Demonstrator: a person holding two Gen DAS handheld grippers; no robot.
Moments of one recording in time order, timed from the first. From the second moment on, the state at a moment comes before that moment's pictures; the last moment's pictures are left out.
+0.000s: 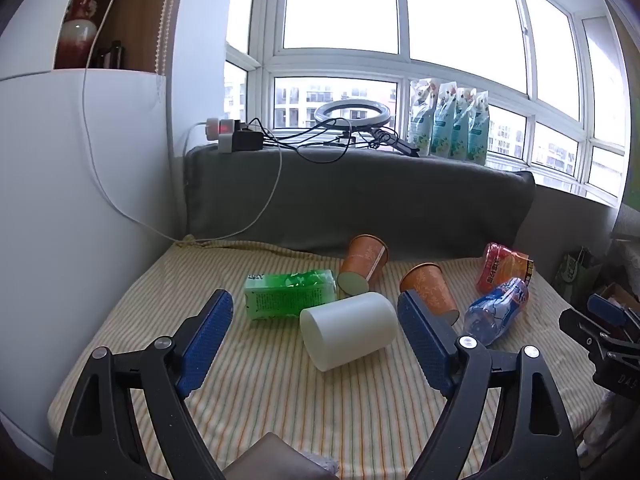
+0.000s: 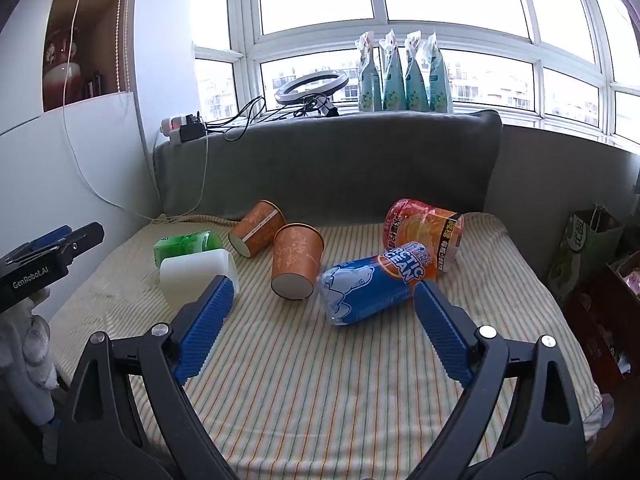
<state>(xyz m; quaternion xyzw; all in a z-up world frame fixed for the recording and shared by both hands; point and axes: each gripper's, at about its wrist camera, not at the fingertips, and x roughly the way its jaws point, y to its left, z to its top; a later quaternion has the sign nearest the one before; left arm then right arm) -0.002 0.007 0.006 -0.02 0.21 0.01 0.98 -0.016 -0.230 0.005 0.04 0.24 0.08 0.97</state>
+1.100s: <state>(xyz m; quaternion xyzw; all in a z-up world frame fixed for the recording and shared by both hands) -0.004 0.001 0.005 -0.02 0.20 0.00 0.98 -0.017 -0.230 0.003 0.04 0.23 0.08 0.97</state>
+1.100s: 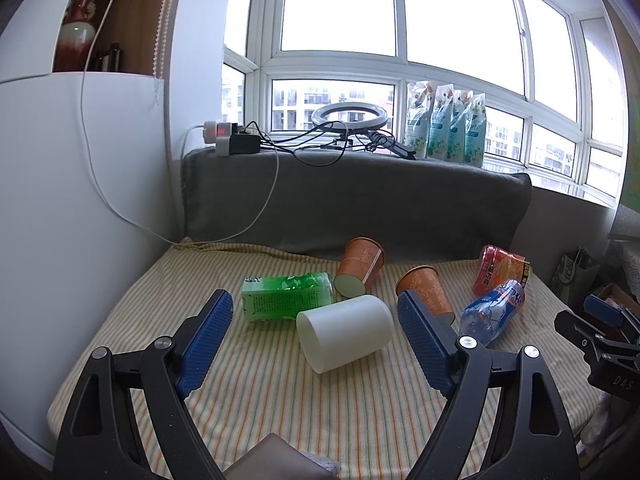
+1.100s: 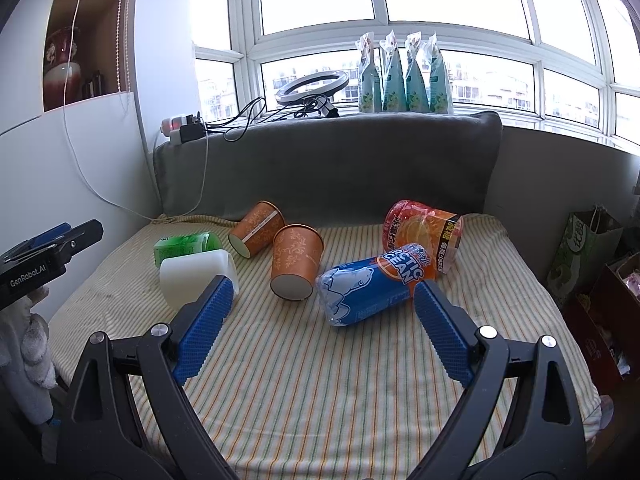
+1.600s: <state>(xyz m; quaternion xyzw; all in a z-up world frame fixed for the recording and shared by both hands) -0.004 0.000 0.006 -0.02 0.20 0.00 0.98 -0.017 -0.226 0.003 0.04 0.23 0.08 0.97</state>
